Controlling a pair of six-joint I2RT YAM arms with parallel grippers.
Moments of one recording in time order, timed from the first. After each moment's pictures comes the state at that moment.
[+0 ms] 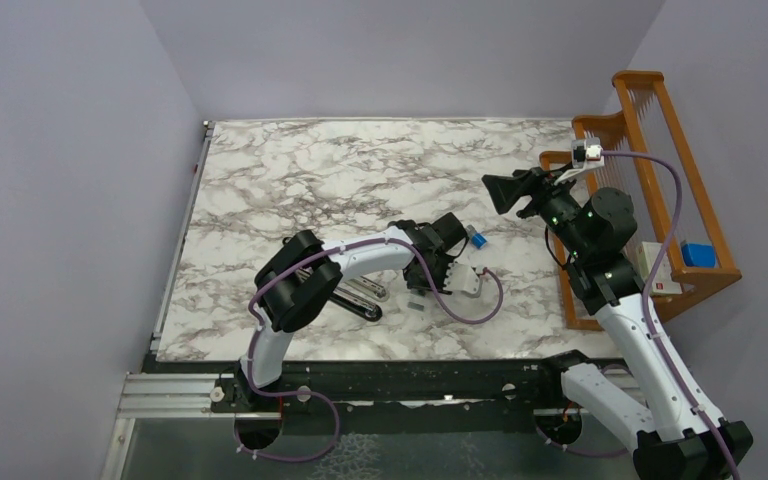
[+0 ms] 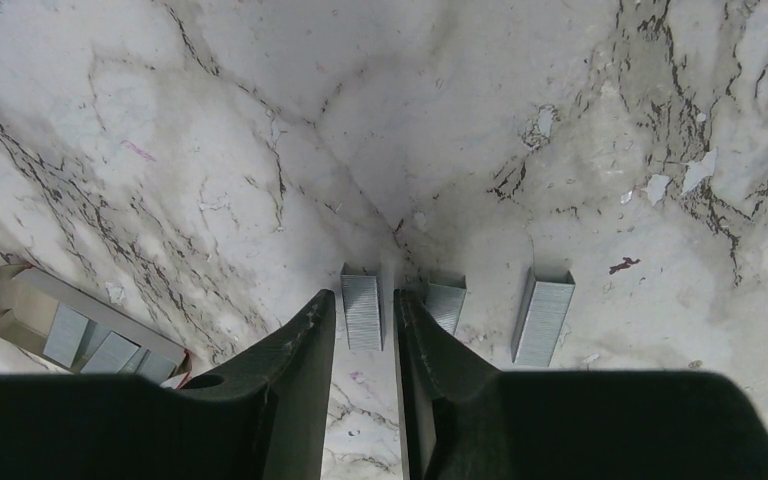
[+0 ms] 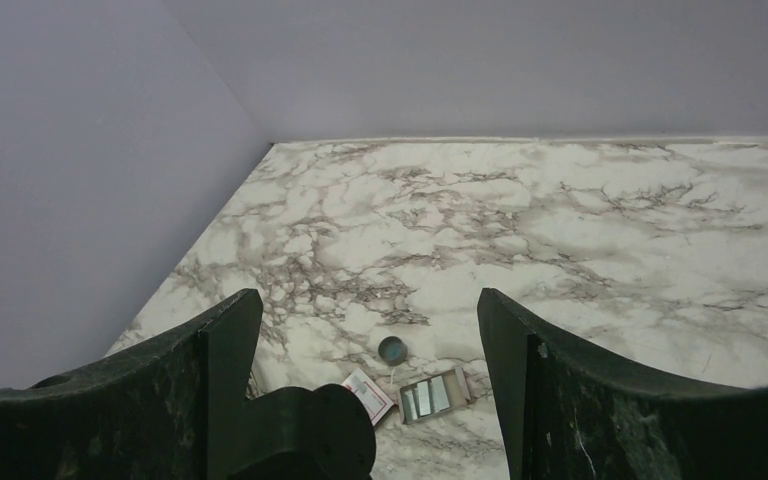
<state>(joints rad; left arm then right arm) -0.97 2.03 1.47 -0.68 0.19 0.89 0.25 0.84 0.85 0.05 -0.23 0.37</state>
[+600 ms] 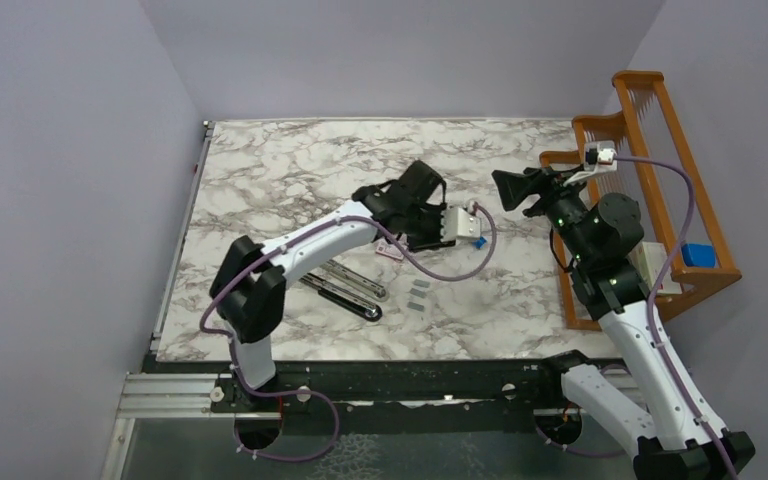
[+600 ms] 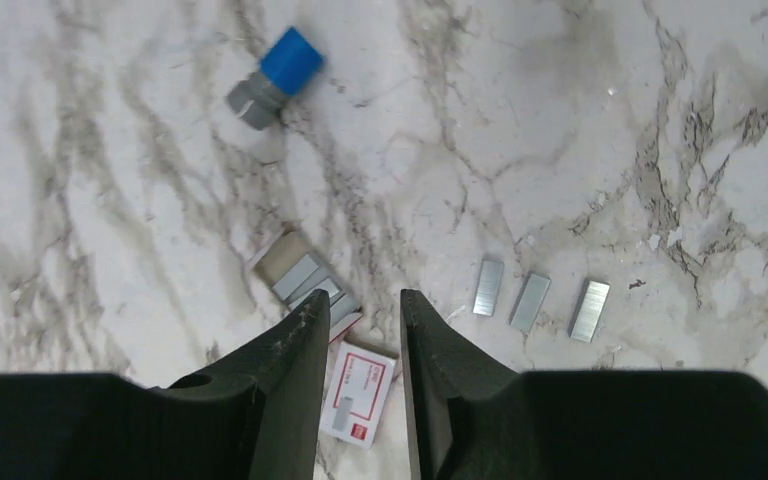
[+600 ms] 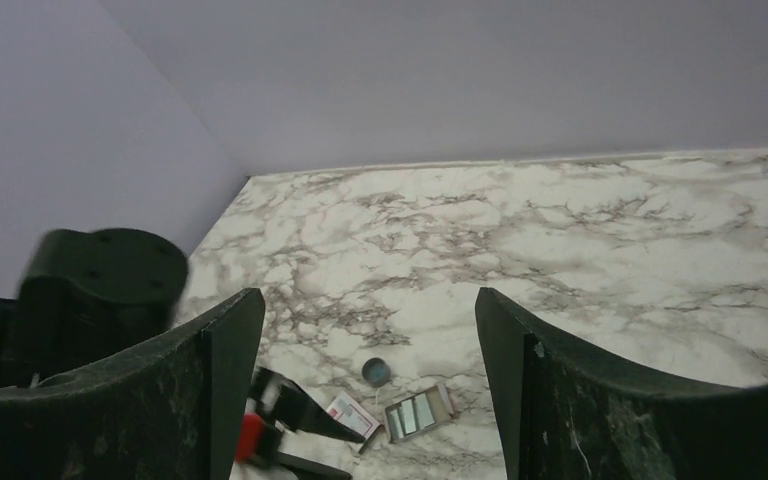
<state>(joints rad) -0.86 1.85 1.56 -0.63 0.37 0.79 0.25 0.81 0.85 0.05 -0.15 0.37</state>
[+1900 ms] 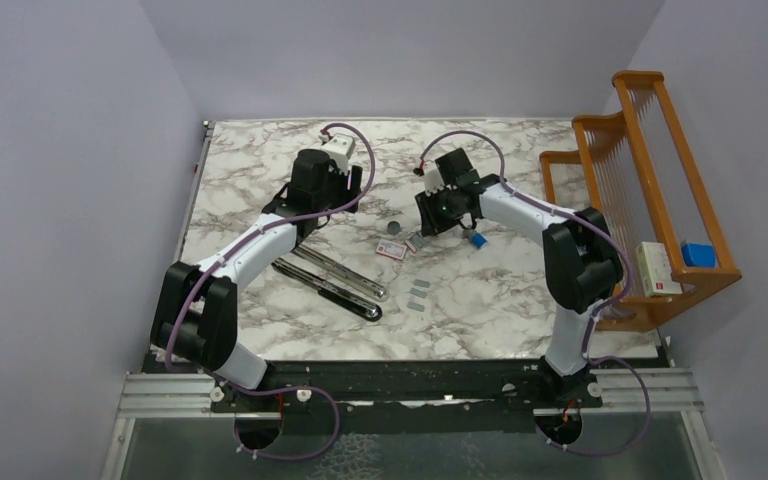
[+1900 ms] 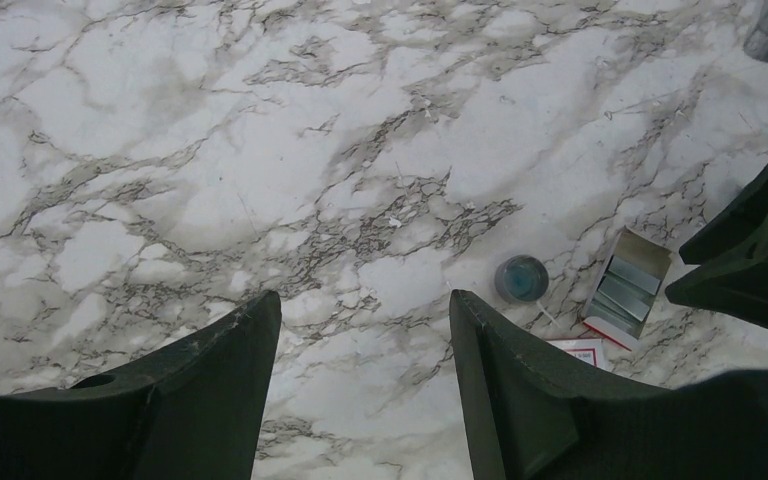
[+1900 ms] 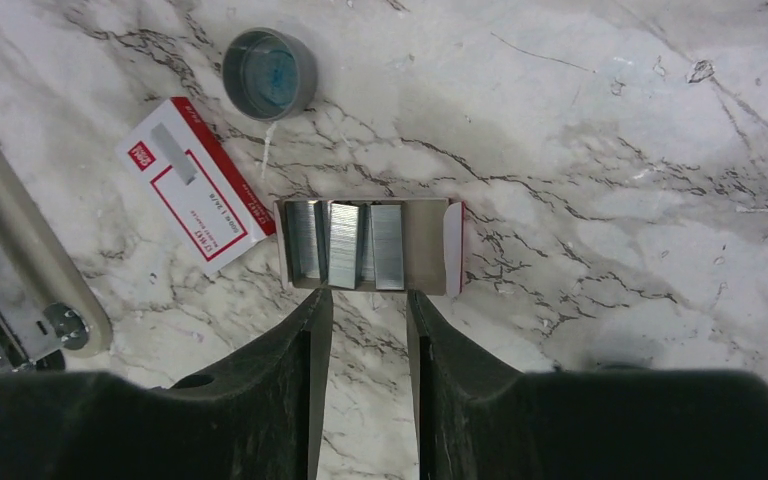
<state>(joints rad) -0.39 1.52 1.04 0.01 0.03 -0.06 0.49 1.89 1.36 -0.46 -0.26 -0.03</state>
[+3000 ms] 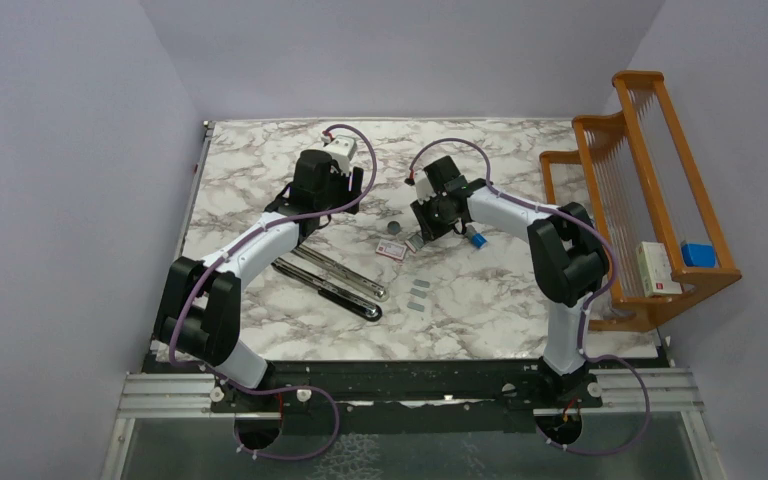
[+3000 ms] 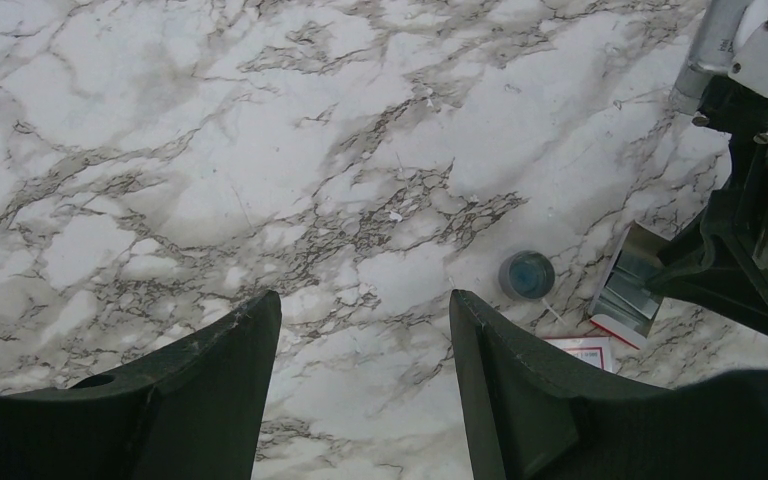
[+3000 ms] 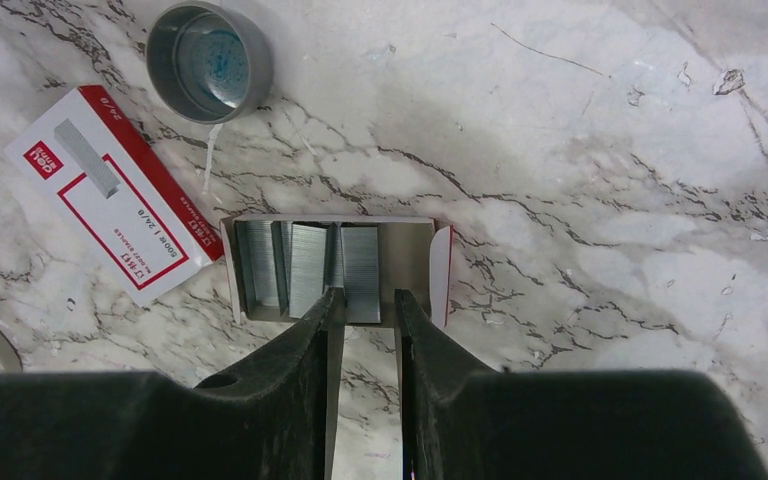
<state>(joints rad) -0.39 1.54 1.04 0.01 0.03 -0.06 0.53 1.98 1.38 -0.46 -0.16 -0.09</state>
